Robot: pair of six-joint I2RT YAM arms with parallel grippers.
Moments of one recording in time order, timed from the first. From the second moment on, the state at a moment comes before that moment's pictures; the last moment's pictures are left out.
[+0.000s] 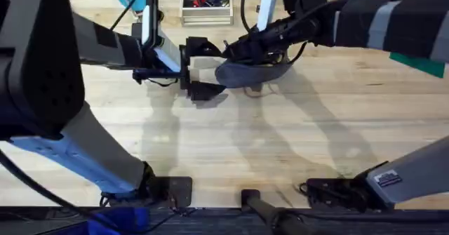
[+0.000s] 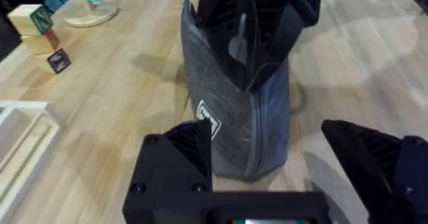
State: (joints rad) left arm 0.05 1.87 0.83 -0.22 1.35 1.30; right arm 0.40 1.78 1.15 -0.22 -0.79 -0.11
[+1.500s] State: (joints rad) left arm 0.02 1.89 0.84 -0.19 1.32 1.23; right arm 0.40 1.78 1.15 -0.23 -0.80 -0.11
